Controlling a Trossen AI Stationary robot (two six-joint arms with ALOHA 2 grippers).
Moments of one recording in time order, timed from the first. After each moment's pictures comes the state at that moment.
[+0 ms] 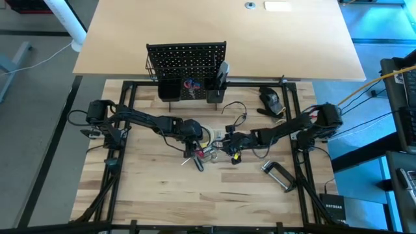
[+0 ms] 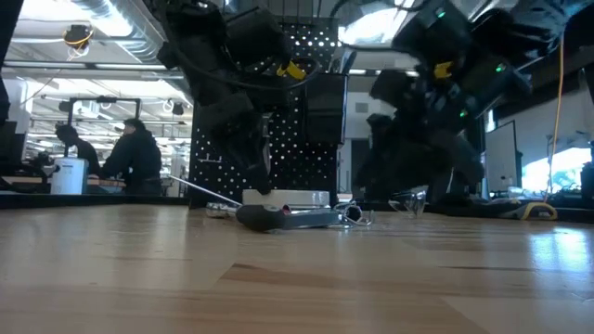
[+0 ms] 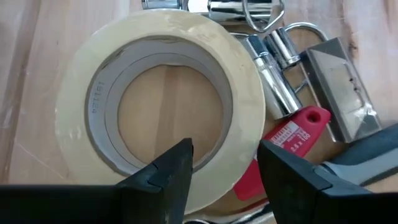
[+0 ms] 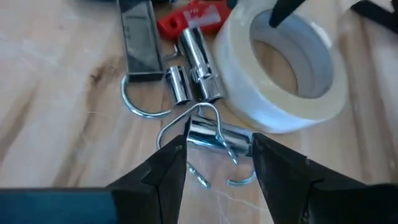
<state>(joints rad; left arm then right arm) 0.03 1.74 1.00 -0.28 -0.06 -0.01 0.11 1.66 0.67 0.23 0.18 -0.33</state>
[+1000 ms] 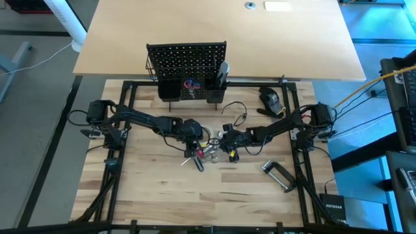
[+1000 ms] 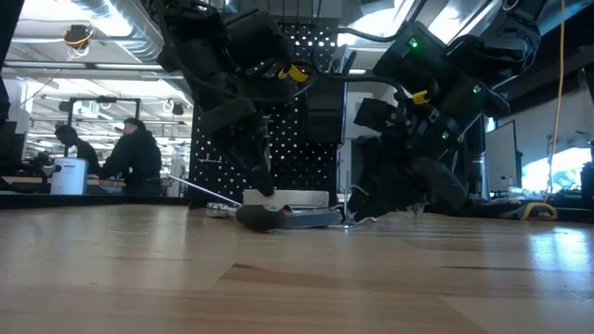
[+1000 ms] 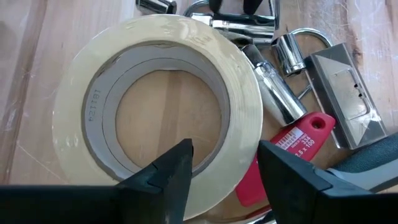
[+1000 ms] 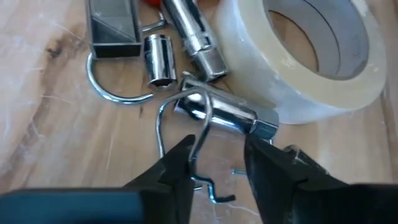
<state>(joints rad) 0.03 1.74 0.99 -0.25 -0.07 -0.02 0.04 1.76 0.71 0.23 0.14 -0.35</state>
